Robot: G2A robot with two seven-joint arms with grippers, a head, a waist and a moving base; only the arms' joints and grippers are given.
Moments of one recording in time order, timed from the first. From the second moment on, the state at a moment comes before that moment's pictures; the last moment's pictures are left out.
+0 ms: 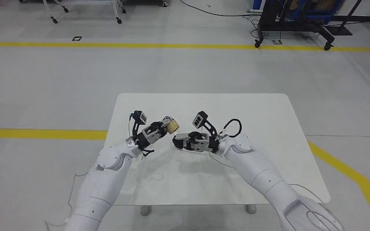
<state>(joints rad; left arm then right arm) 1.19 -1.26 -1.22 -1.26 -0.53 -0.31 -0.85 -0.95 -1.35 0.85 -0.92 0.93 -0.27 1.27</state>
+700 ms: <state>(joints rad) 1.19 -1.26 -1.22 -1.25 -0.54 -0.32 -0.89 -0.93 -1.37 0.87 -0.85 0.96 -0.23 1.30</state>
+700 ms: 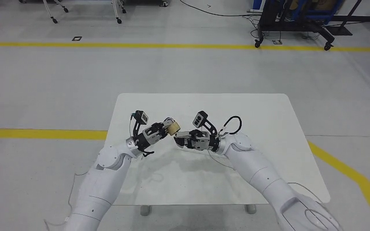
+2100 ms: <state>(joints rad) 1.18 -1.26 -1.12 -1.34 0.00 -0.13 -0.55 -1.13 -1.29 1.18 -1.16 0.38 -0.66 0.85</state>
